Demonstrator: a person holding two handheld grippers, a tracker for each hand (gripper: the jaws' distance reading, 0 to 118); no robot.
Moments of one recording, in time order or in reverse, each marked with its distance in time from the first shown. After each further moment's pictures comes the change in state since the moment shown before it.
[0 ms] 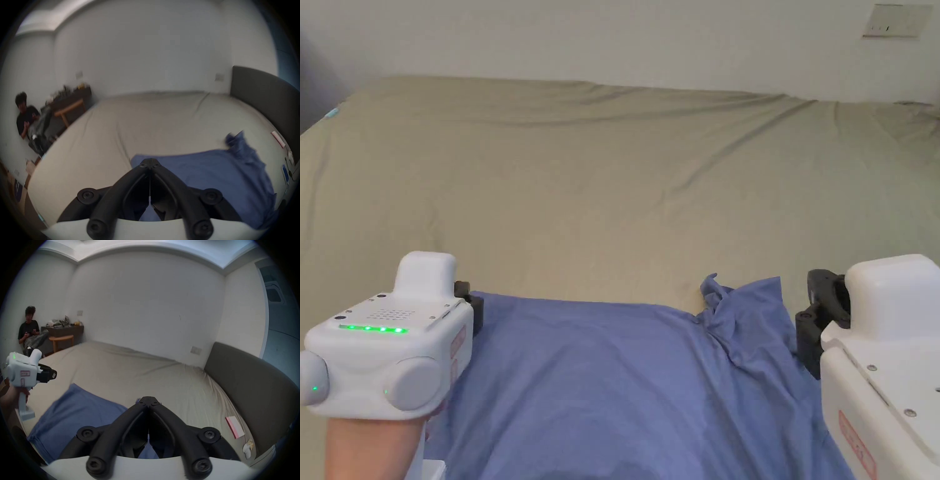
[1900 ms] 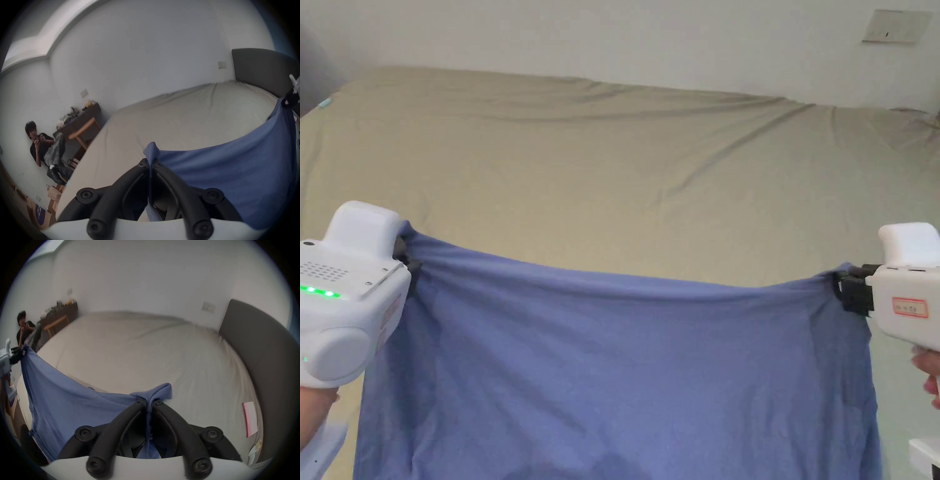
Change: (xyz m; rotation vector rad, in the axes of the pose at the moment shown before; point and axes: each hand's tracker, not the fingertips) left arm -0.027 0.050 0.065 0.174 0.141 -0.230; right arm 0.123 0.006 -0.122 -0.269 0.154 -0.093
